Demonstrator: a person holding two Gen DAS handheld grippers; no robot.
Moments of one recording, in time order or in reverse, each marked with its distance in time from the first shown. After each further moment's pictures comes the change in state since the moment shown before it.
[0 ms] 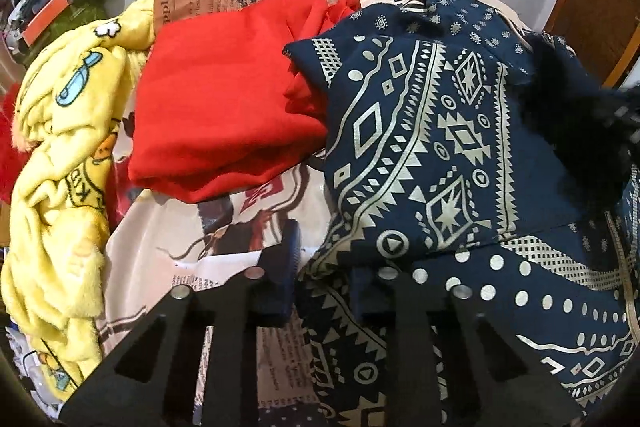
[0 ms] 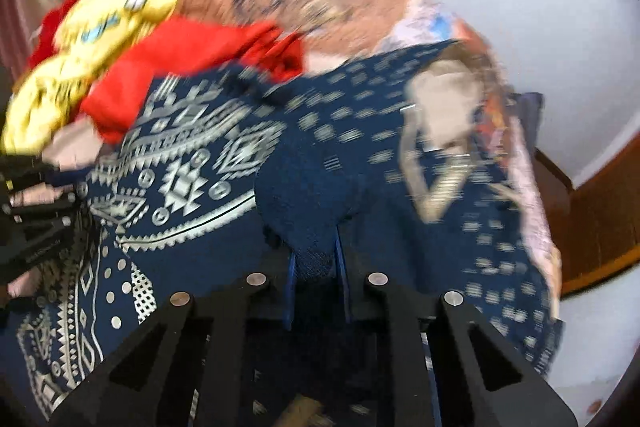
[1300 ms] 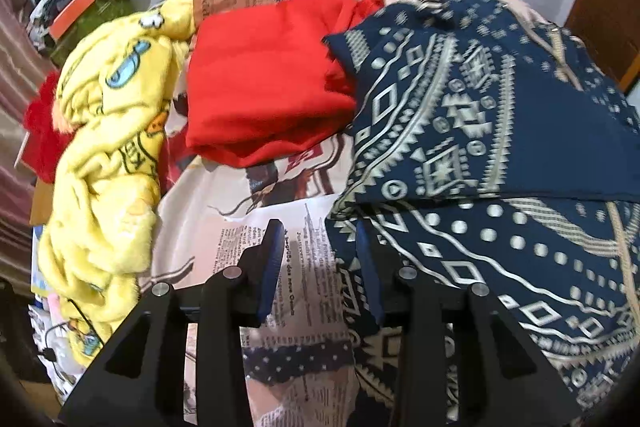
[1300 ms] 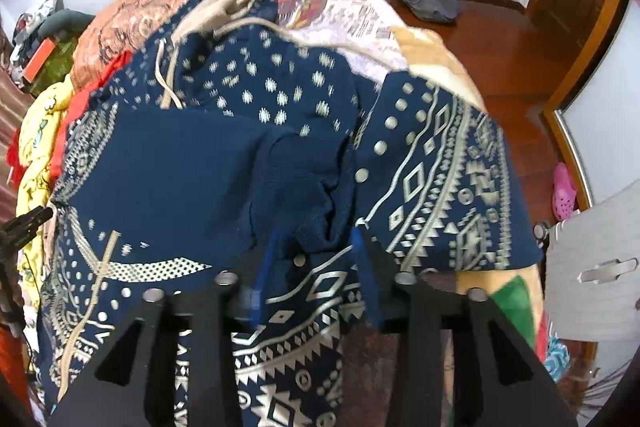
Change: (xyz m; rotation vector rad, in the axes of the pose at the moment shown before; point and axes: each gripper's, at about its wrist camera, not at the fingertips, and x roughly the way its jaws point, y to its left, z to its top) left arm -0.043 0.007 -0.017 0.000 0.031 0.096; right arm -0.057 -0.178 -0.152 0.545 0.156 0.068
